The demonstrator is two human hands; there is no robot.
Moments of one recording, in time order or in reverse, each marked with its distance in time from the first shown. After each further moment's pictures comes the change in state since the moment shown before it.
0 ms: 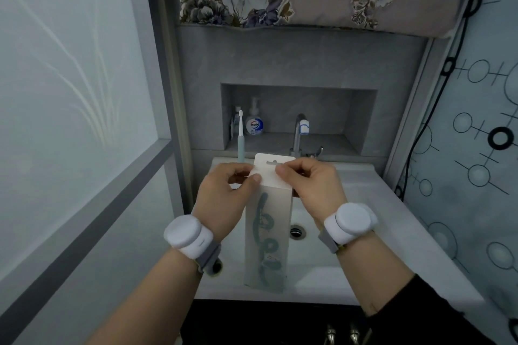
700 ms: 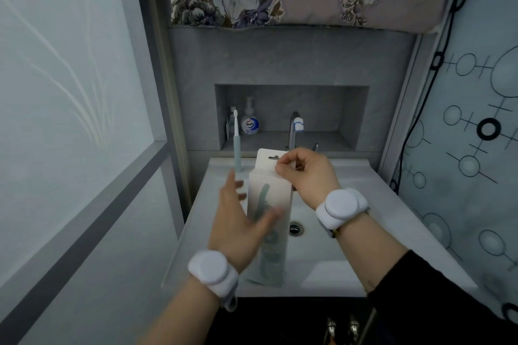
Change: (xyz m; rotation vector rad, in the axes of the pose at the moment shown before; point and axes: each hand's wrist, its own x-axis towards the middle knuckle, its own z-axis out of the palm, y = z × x) left_hand -0.043 -0.015 0.030 0.045 -0.115 -0.094; right_hand 0.011 0.003 -0.005 -0.268 -0.002 -0.032
